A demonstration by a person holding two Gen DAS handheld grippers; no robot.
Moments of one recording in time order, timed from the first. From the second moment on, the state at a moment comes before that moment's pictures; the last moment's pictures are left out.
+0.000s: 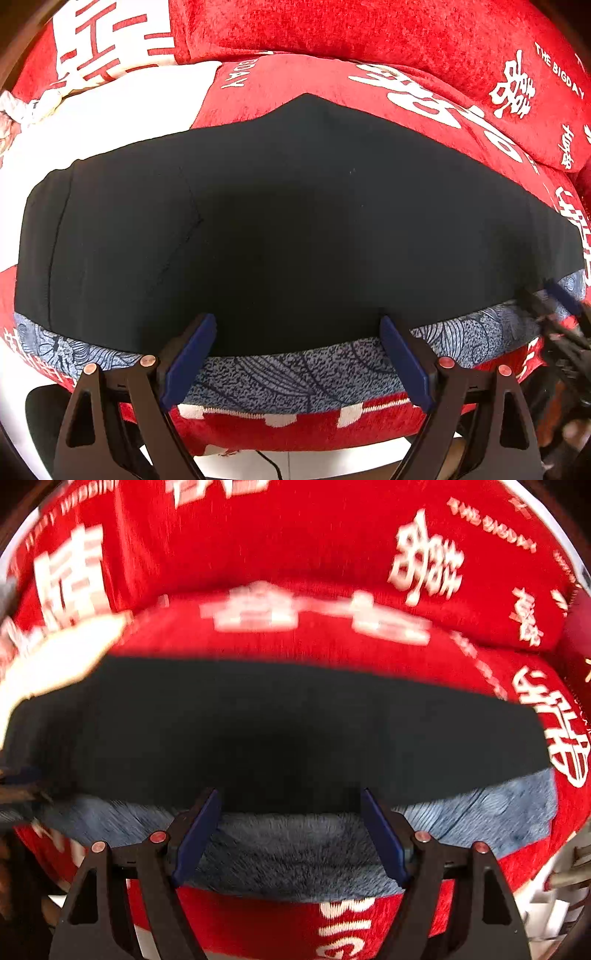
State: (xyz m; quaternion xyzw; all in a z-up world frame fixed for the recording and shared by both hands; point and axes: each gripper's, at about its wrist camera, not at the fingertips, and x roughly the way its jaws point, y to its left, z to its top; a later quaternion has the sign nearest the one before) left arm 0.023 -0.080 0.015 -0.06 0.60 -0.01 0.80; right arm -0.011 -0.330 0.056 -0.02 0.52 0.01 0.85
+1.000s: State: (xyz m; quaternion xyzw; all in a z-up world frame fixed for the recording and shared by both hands) left arm 0.011 -0.032 0.015 -0.06 0.60 0.06 0.80; right arm -0.075 -0.627 0.056 0.26 0.41 -0.17 0.86
